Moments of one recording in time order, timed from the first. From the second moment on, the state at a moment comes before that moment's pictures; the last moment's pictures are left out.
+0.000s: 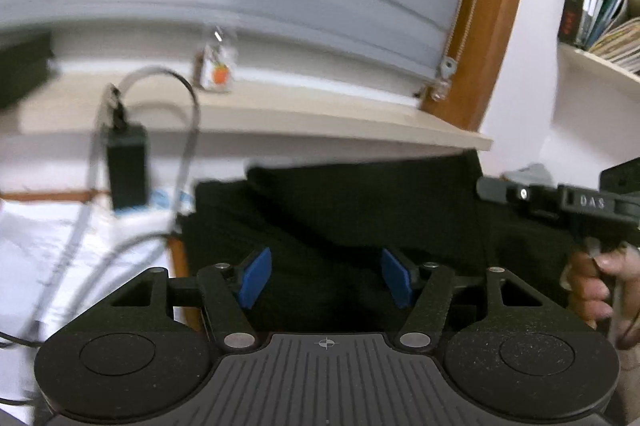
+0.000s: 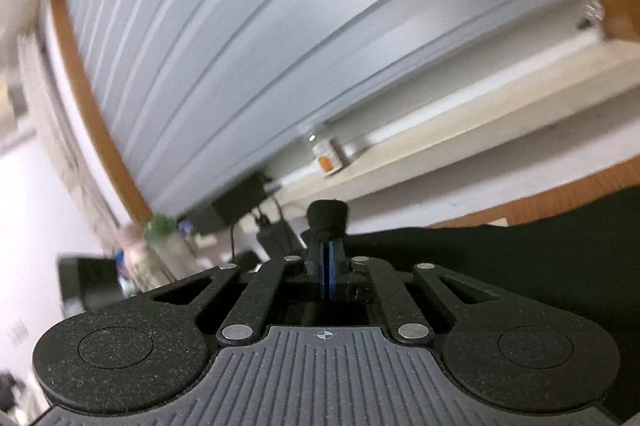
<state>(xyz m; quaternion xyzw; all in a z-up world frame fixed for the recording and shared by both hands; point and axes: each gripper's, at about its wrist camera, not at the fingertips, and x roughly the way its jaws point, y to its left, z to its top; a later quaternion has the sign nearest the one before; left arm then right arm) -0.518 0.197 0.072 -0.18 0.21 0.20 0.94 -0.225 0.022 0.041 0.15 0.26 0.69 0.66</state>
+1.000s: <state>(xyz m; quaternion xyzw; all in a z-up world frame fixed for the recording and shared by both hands) -0.514 0.267 0.045 -0.43 0.15 0.16 0.87 -0.321 0.059 0.034 0.01 0.21 0.77 0.61</state>
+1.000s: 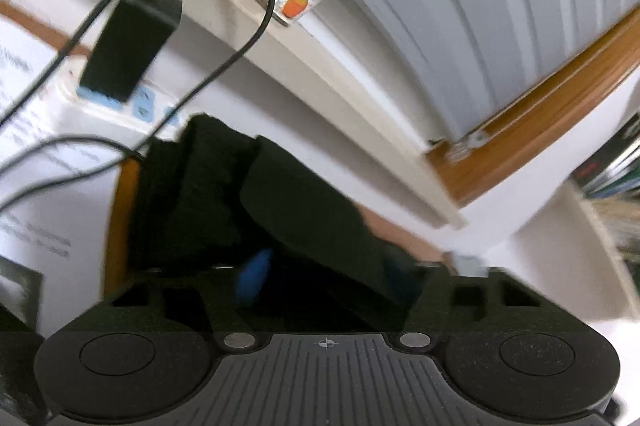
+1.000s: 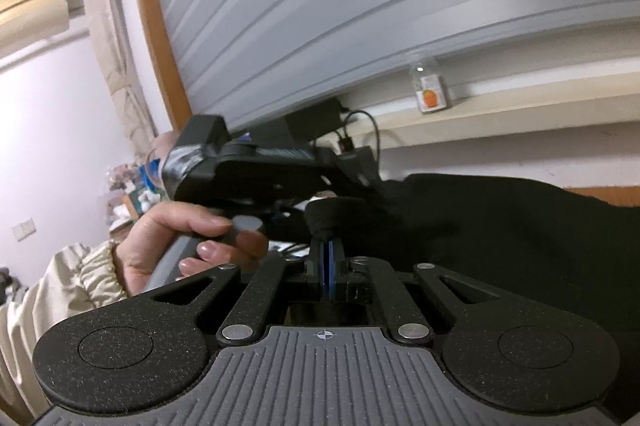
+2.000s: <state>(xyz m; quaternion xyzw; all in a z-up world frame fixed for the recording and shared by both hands) -0.393 0.161 0.118 -0.14 0.22 0.17 0.95 -0.142 -0.202 -0.023 -0.16 0.15 0.51 0.83</state>
